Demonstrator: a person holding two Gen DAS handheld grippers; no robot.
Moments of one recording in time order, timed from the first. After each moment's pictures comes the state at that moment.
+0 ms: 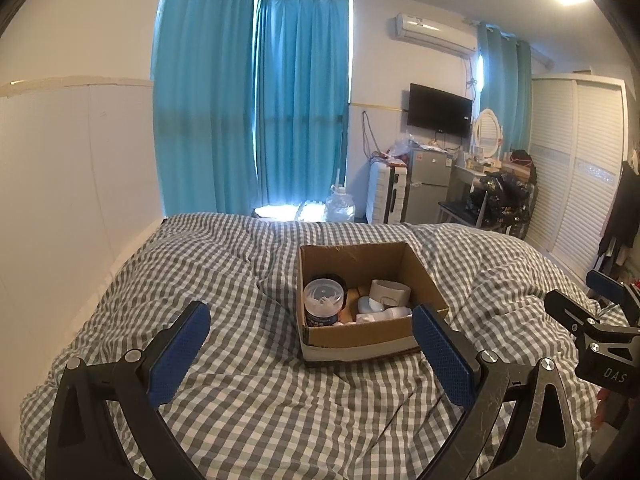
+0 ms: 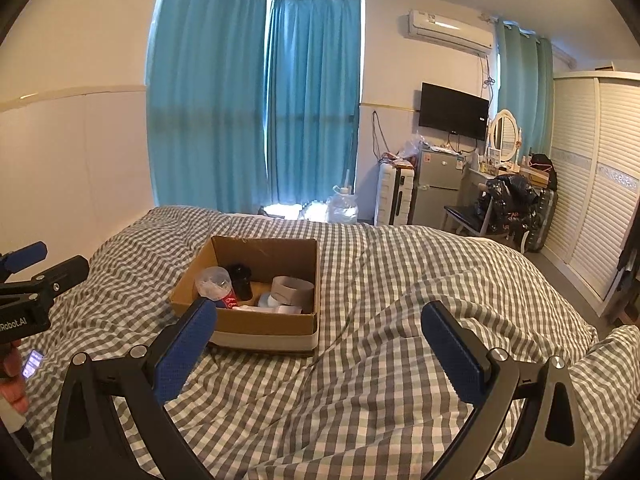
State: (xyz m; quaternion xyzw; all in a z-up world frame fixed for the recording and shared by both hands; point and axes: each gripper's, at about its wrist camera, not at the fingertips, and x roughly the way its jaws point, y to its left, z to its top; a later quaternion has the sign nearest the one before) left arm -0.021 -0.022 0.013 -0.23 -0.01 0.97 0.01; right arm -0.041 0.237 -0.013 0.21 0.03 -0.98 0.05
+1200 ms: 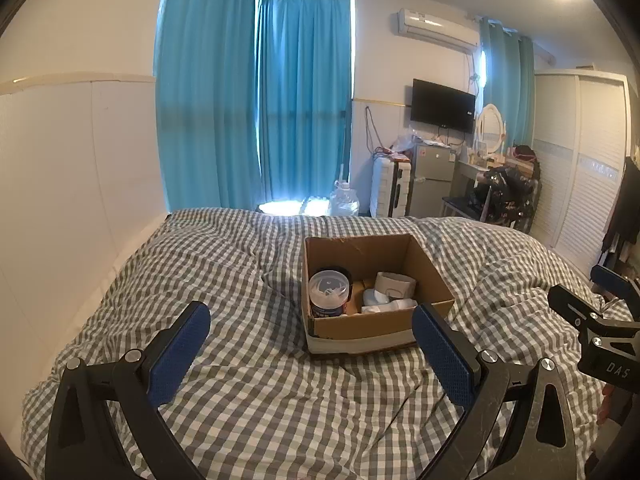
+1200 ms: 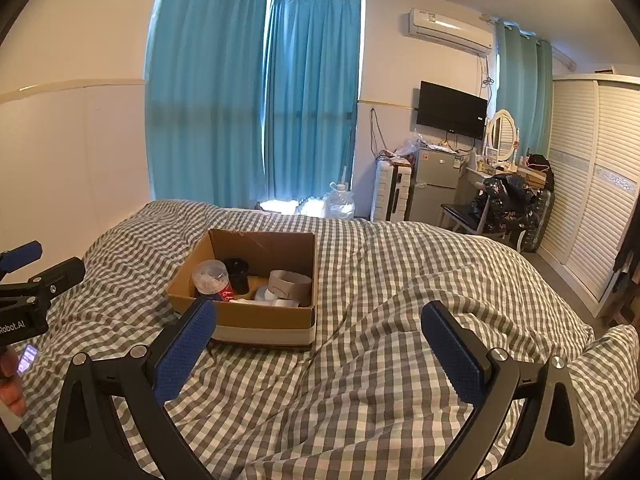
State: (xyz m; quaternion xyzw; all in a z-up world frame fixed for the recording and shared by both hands) left arm -0.016 -0.022 0.007 -0.23 -0.01 0.97 0.00; right arm -0.041 0.229 -0.020 0.22 0.04 -0.97 0.04
